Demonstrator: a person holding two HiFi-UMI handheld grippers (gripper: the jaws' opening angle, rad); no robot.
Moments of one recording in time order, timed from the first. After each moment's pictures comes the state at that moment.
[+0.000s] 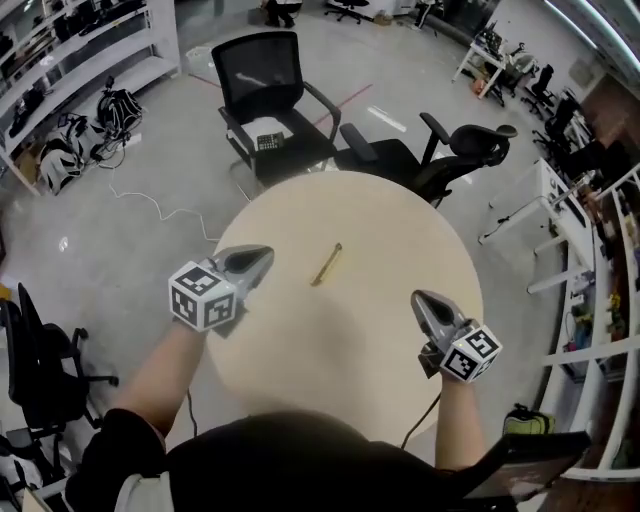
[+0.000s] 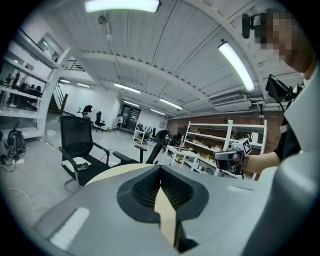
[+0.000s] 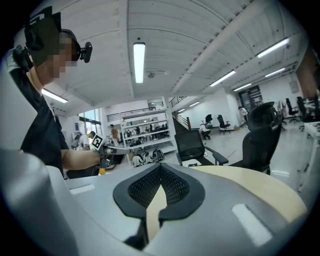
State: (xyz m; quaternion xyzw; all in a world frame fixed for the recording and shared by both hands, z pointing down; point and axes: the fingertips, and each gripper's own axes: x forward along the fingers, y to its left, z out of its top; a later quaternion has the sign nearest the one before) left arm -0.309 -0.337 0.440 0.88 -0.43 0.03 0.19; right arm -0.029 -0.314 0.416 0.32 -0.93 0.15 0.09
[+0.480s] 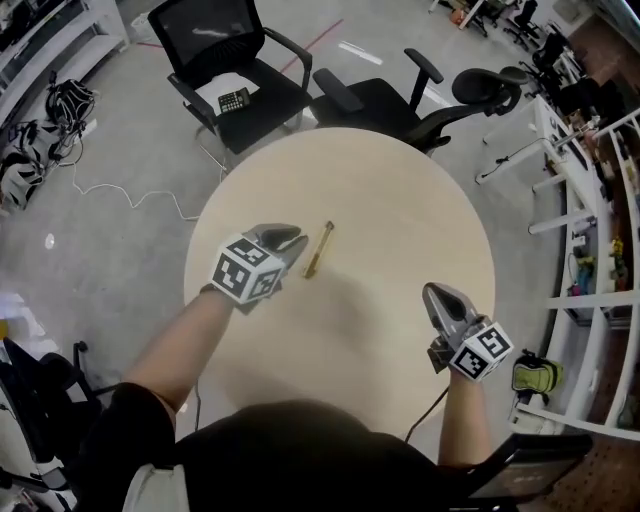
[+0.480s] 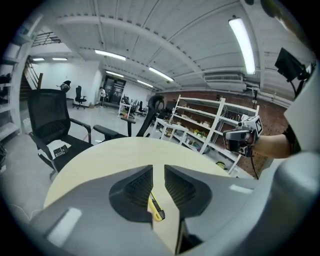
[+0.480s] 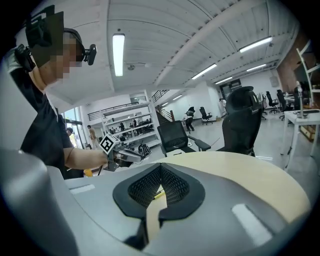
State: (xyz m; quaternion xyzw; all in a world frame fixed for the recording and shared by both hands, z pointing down) left arm -0.212 -0.457 0.579 0.90 -0.31 0.17 0.24; right arm 0.007 -0.368 0.489 0.40 -0.89 0.21 0.11
